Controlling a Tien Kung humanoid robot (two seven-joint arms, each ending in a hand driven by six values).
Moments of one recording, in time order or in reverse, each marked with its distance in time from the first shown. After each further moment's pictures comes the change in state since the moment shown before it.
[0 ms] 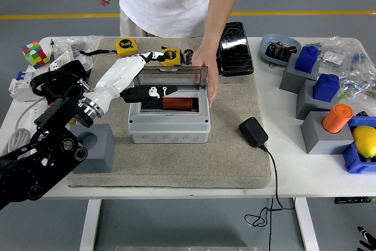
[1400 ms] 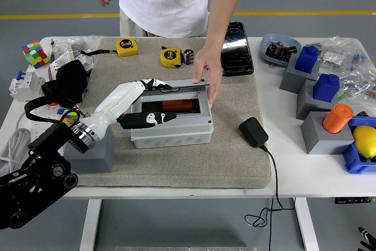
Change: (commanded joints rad) left arm 0.110 0.070 0.060 -0.135 -0.116 -0.020 0.006; right arm -0.002 0.002 0.024 -0.003 -0.016 0.004 0.004
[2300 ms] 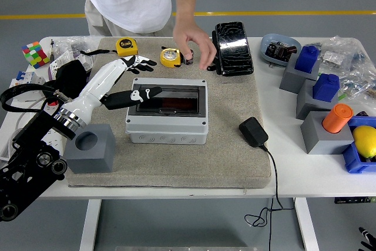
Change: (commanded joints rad) left arm 0.052 -0.033 -0.239 -0.044 -0.016 0.003 -0.038; right arm 0.000 -0.004 -0.009 -0.001 0.002 -0.001 -0.006
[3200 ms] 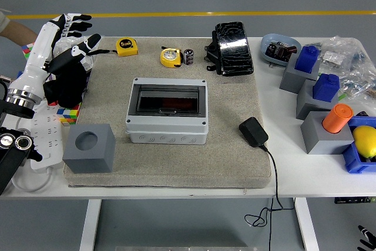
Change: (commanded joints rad) left arm 0.075 -0.074 -0.354 0.015 -0.045 -0.019 -0.018; right arm 0.008 0.001 0.021 -0.001 -0.014 0.014 -0.010
